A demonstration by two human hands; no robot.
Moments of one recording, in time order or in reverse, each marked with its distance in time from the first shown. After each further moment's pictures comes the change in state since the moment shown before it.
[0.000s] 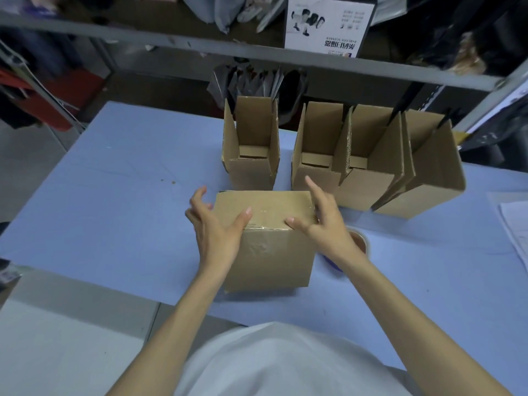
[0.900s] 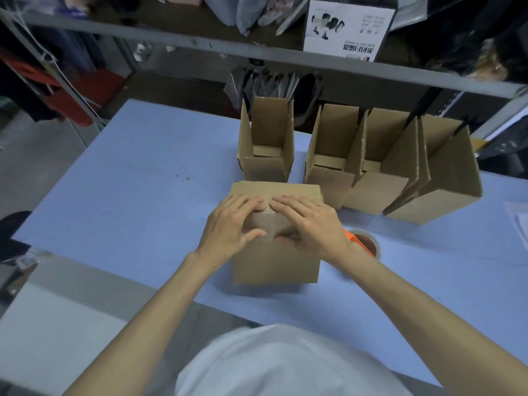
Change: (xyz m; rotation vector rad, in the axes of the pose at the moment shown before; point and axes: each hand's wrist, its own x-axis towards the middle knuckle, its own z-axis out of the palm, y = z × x) left_hand 0.027 -0.023 -0.019 0.571 -0.274 0.824; right_hand 0.025 0.017 0.027 -0.896 0.045 -0.940
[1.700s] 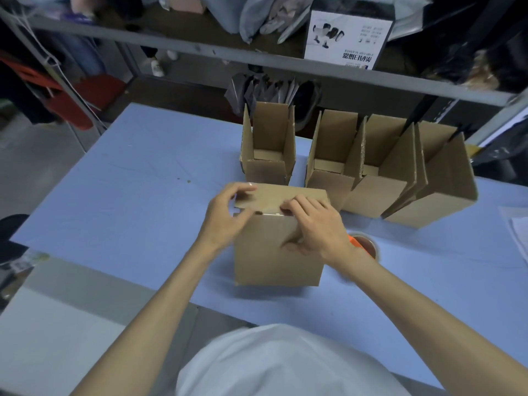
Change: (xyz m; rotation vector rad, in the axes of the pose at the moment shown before) left_hand 0.011 -0.002 -0.016 -0.679 0.125 -0.330; right_hand 0.003 -0.007 -0.006 -0.068 -0.092 0.130
